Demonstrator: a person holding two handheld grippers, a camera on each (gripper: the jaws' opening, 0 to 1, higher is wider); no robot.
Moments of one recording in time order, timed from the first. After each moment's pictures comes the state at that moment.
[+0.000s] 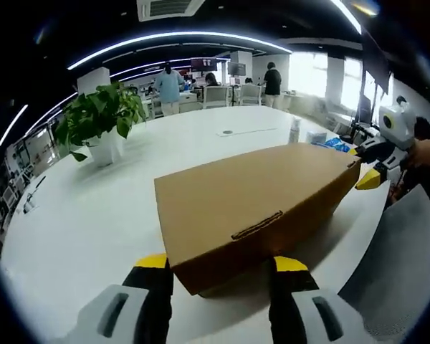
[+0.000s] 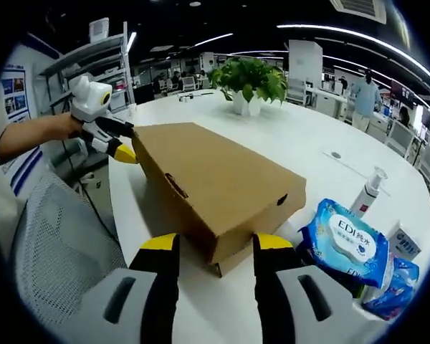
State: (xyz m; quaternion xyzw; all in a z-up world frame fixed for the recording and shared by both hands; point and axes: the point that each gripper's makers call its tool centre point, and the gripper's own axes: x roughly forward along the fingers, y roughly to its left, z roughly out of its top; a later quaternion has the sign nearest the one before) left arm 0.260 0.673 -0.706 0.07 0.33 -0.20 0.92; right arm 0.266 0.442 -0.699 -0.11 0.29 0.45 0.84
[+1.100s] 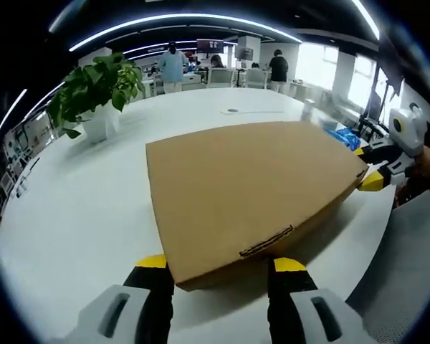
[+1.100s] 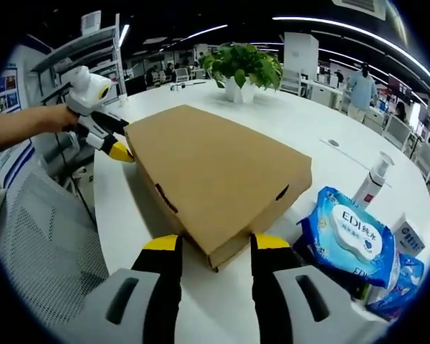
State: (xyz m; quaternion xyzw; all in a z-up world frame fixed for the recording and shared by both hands) left arm 0.281 0.670 -0.741 0.05 0.38 -0.19 0.90; right arm 0.290 0.439 -0.730 -0.13 0.30 0.43 0.84
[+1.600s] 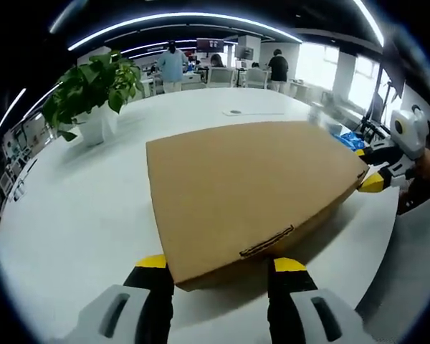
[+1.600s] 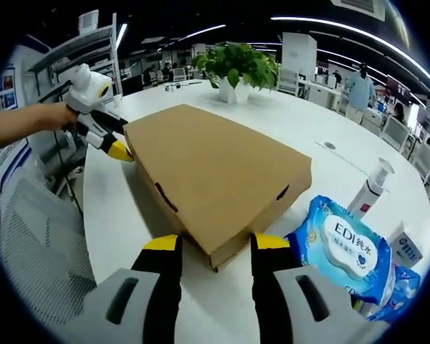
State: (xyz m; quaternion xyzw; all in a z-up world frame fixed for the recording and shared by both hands) left arm 0.310 0.669 -0.742 0.05 0.39 -0.19 0.90; right arm 0.318 0.438 -0.731 -0.14 0.30 0.42 0.84
